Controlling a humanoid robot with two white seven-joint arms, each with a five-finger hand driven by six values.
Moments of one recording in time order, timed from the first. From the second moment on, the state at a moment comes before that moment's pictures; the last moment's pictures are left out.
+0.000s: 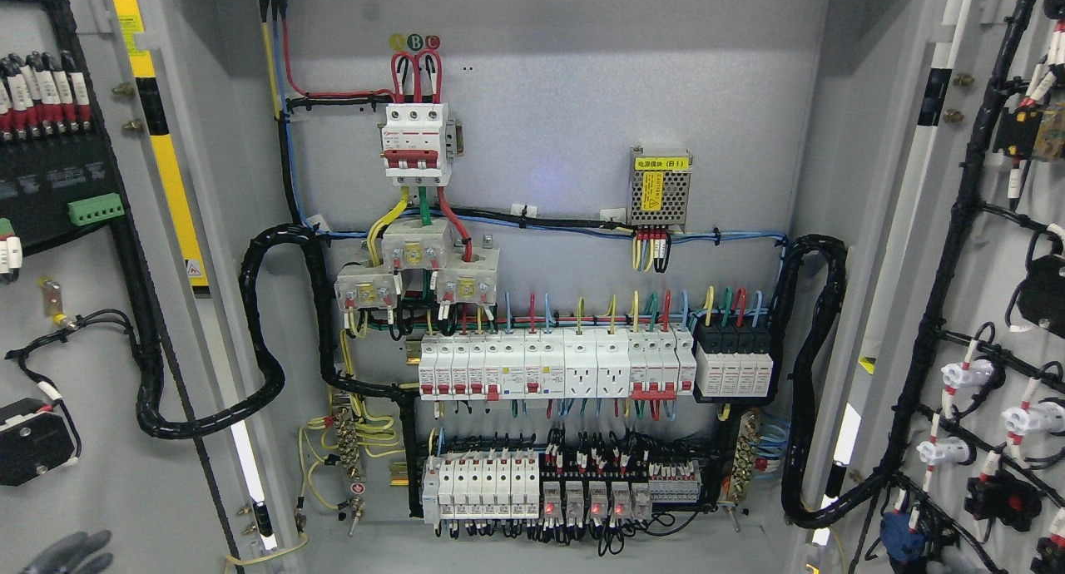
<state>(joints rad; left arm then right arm) 0.25 0.50 0.33 -1.67 0.79 -0.19 -0.66 0.35 -0.22 -0.03 -2.00 -0.48 -0.62 0.27</state>
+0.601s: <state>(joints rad) 0.34 0.28 0.05 -1.47 0.52 -0.19 -0.42 0.25 -0.16 0.15 -1.43 -0.28 -0.63 0.27</state>
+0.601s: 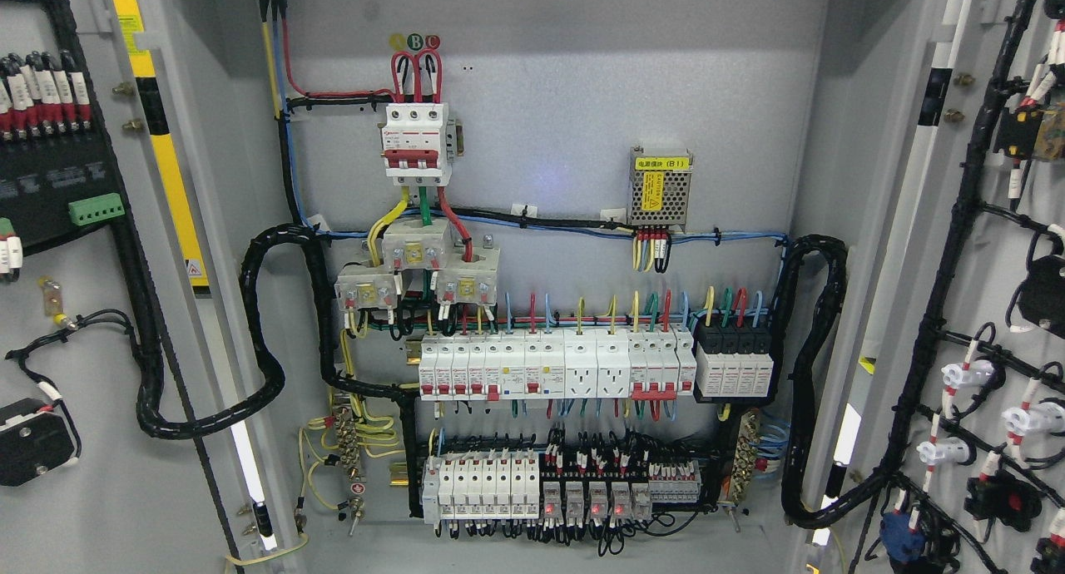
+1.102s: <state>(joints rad) 0.26 0.17 -0.06 -0.90 0.47 -0.19 -0.20 0.15 -0.08 0.21 -0.78 -0.25 -0.55 0.26</state>
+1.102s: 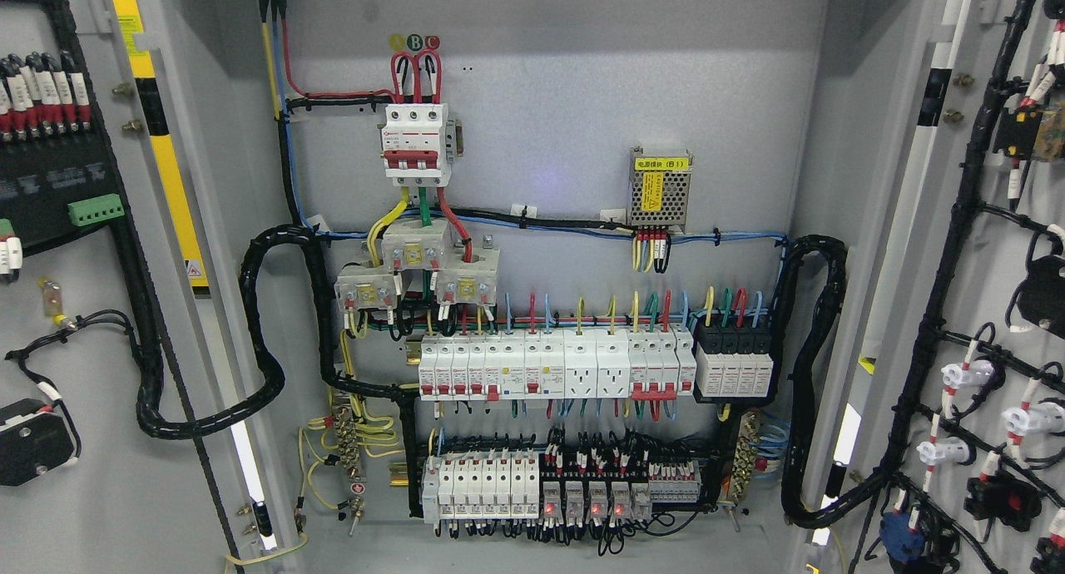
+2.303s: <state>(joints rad) 0.19 0.08 -0.12 -0.26 0.30 -0.05 -0.22 0.07 -0.03 0.21 -0.19 -0.25 0.00 0.09</state>
